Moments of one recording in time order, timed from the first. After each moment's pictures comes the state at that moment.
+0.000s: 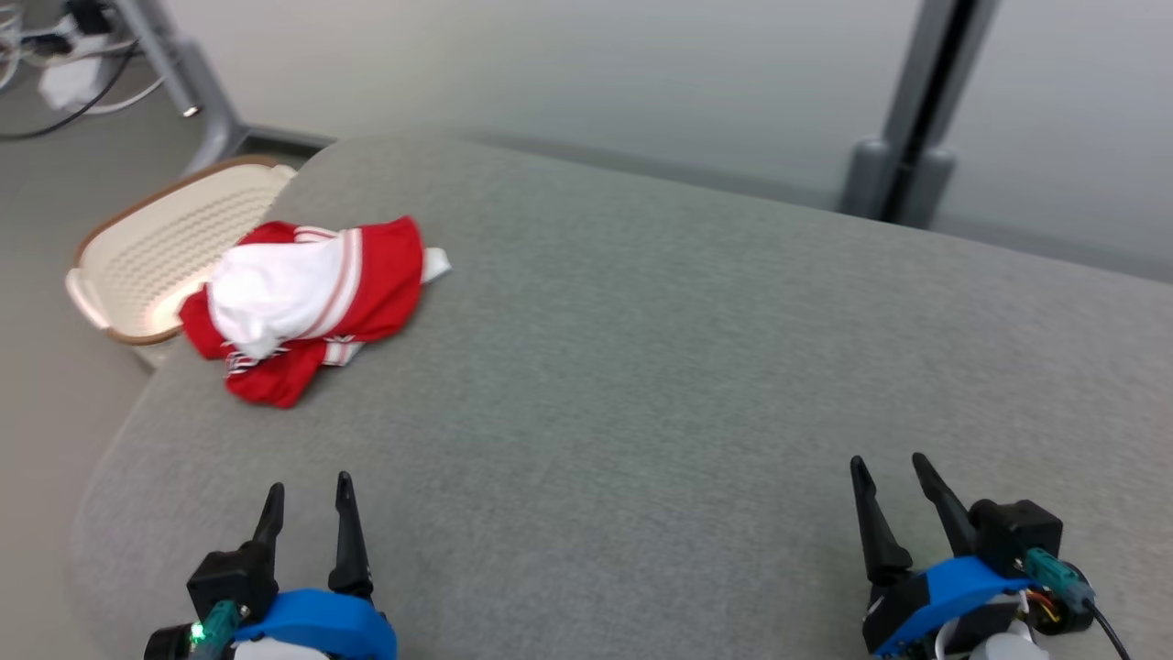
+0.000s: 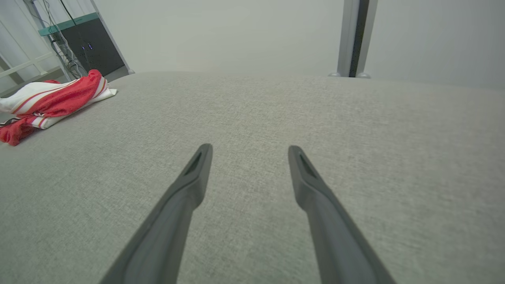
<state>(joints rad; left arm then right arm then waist) -0.10 0.05 -0.04 0.47 -0.22 -0.02 -0.26 -0.17 -0.05 0.01 0.52 0.16 0.13 -0.26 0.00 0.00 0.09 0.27</state>
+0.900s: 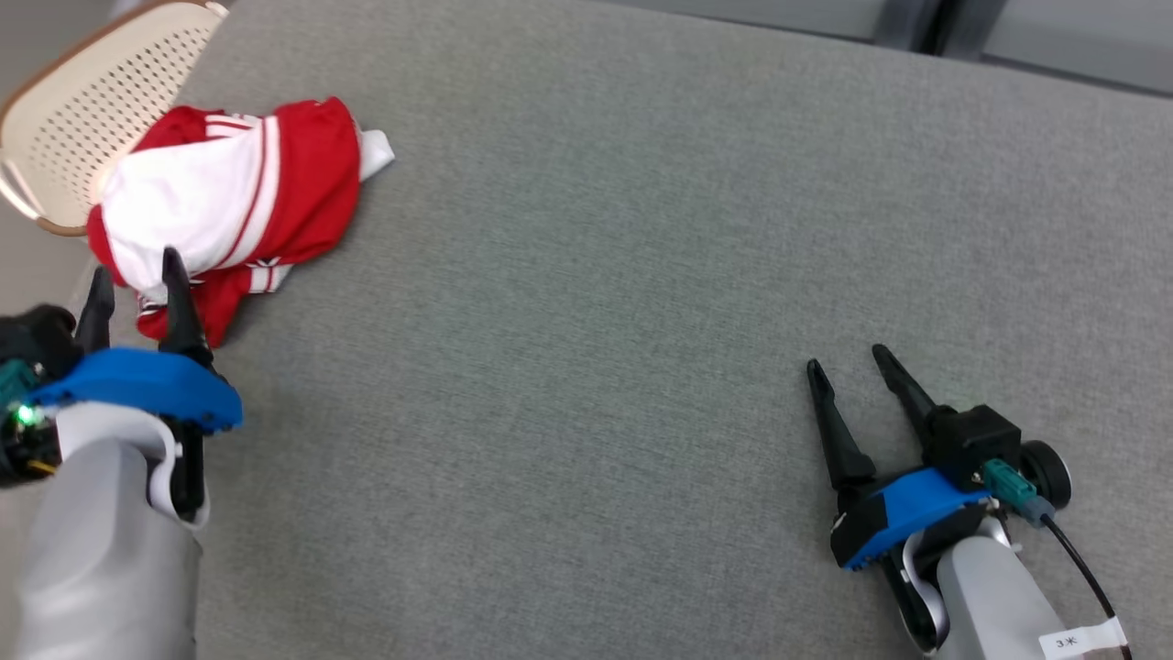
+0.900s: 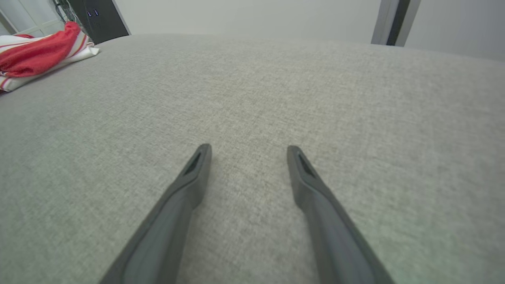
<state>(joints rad) -0.61 0.22 0.07 0.86 -0.34 -0.13 -0.26 -0.32 -0.04 0.05 0.52 0.02 0.13 -0.27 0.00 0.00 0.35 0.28</state>
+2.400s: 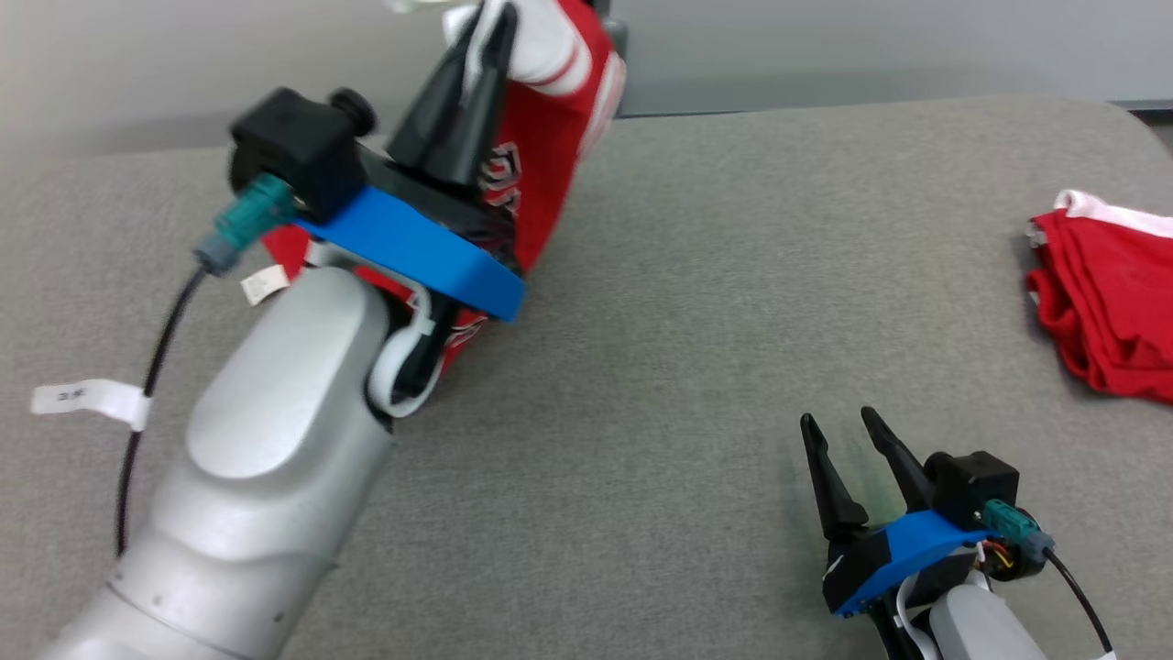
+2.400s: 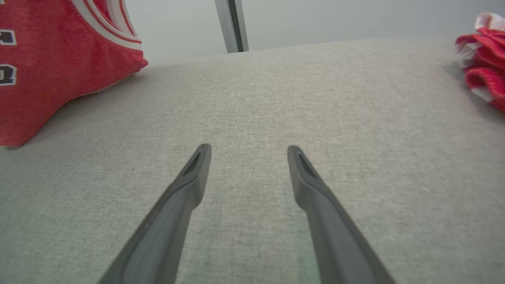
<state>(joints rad) -0.85 0.23 -0.60 0.41 -0.66 -0.13 -0.26 -0.28 -0.05 0.12 0.57 0.22 0.13 -0.26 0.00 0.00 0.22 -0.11</state>
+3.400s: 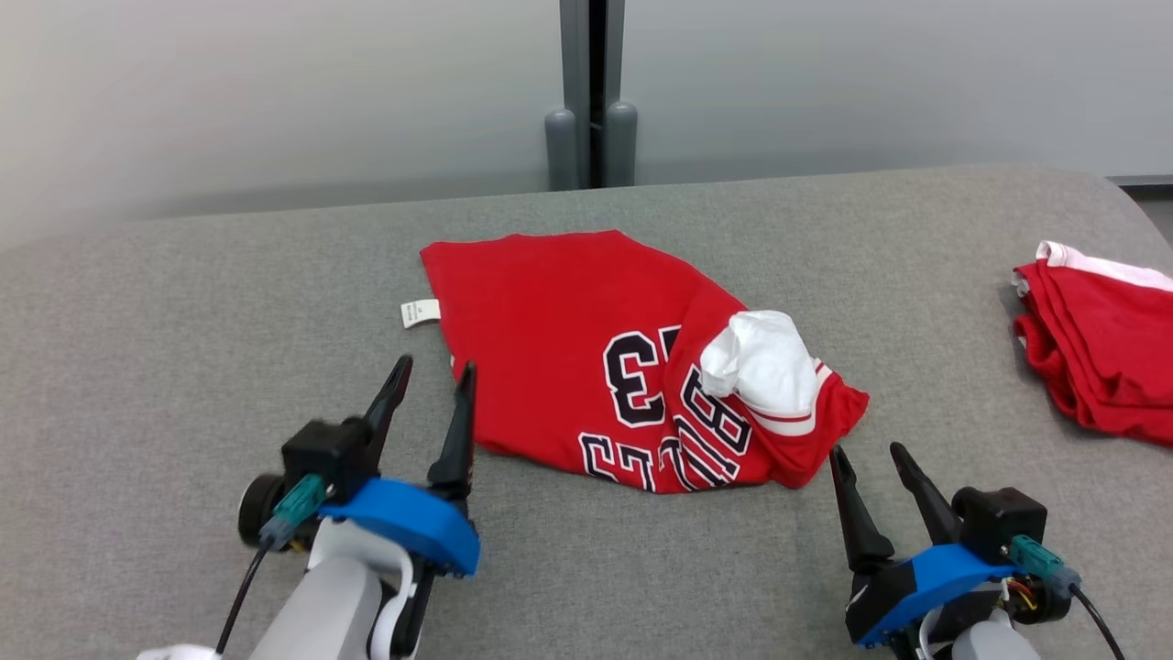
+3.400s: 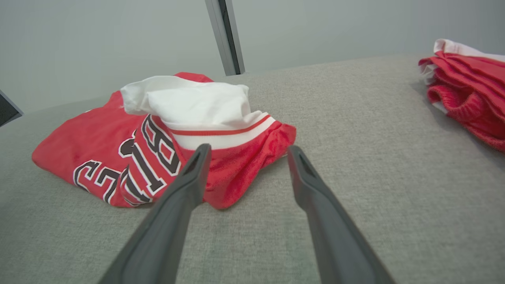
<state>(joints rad) -0.39 0.14 -0.45 0.53 -0.47 -0.05 -0.26 -0.22 -0.05 0.07 0.56 0.22 0.13 -0.26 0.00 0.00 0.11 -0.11</state>
